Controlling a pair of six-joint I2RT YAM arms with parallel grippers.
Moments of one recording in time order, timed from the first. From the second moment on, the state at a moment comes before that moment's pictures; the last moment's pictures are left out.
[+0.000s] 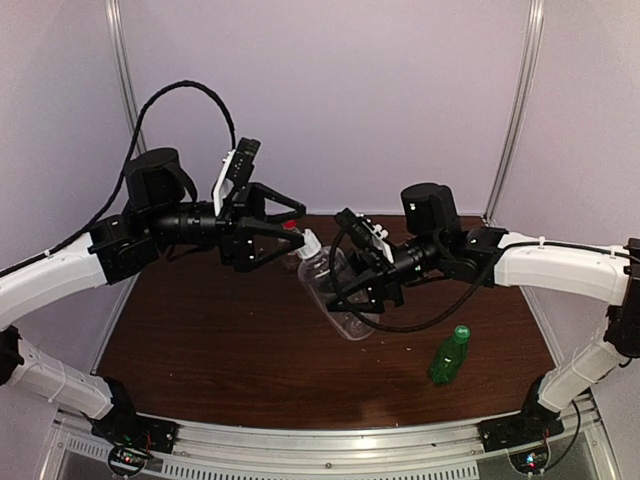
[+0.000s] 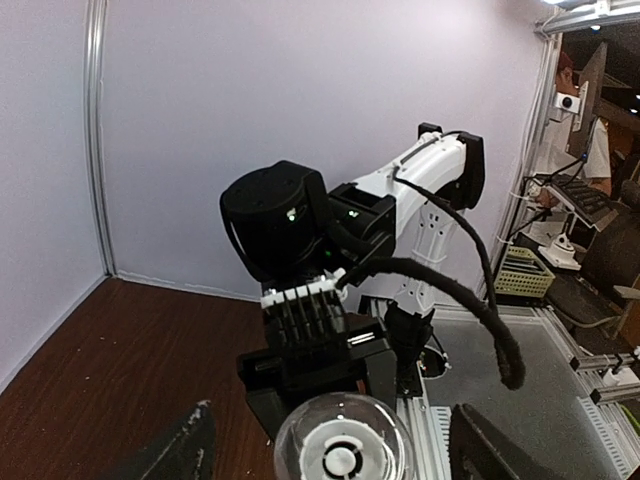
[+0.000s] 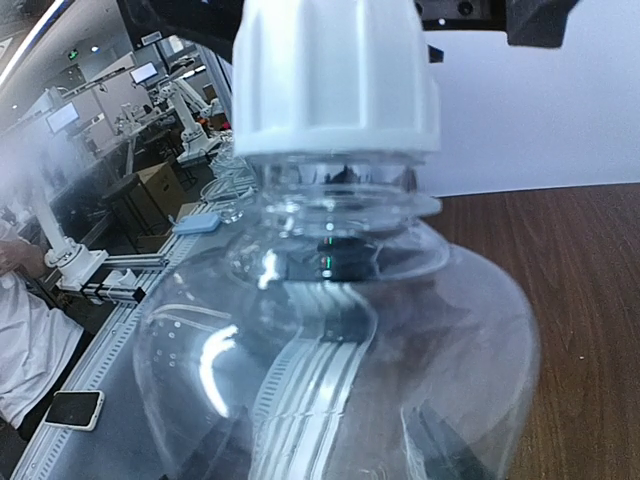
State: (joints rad) left arm -0.85 1.22 1.14 0.06 0.71 -0.10; right arm 0.86 1.47 1.15 -0.05 -1.01 -0.04
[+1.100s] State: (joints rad) left arm -0.85 1.32 1.13 0.11 0.44 -0.40; right arm 0.87 1.49 1.19 -0.04 -0.59 -0.02
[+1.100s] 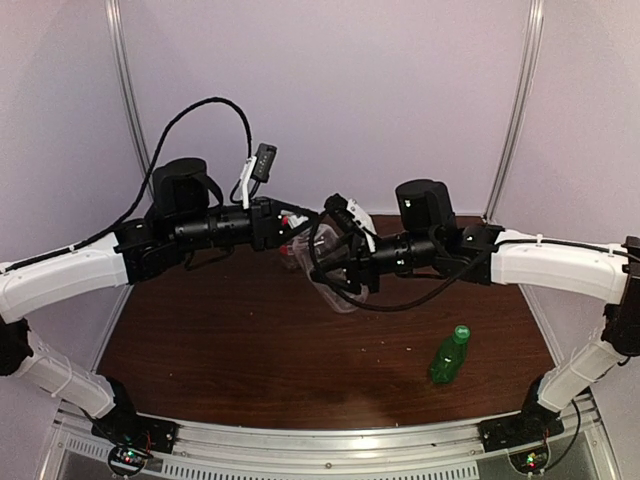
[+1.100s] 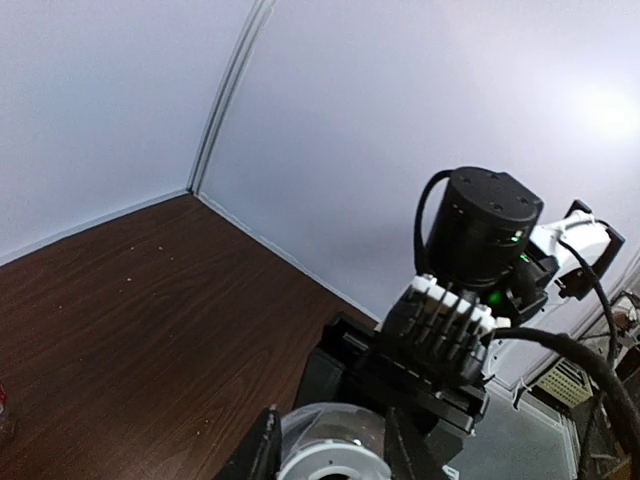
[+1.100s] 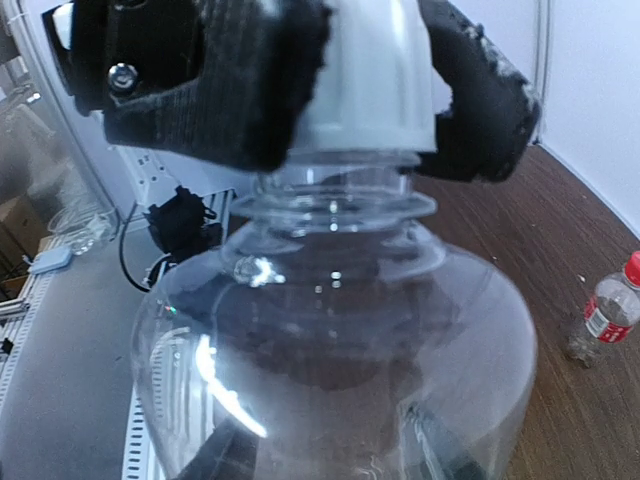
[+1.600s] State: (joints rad) left arm -0.88 1.34 1.17 -0.01 0.16 -0.47; right arm 0.90 1.49 1.18 -0.06 -0.29 -0.05
